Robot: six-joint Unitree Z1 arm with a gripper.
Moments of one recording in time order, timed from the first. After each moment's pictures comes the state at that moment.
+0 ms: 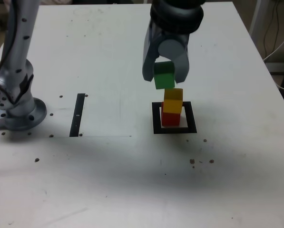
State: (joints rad) arm -0.14 2.05 -1.87 1.62 0.14 -0.09
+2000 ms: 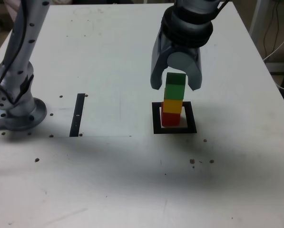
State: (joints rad) arm -0.15 2.12 -1.91 1.62 0.15 -0.09
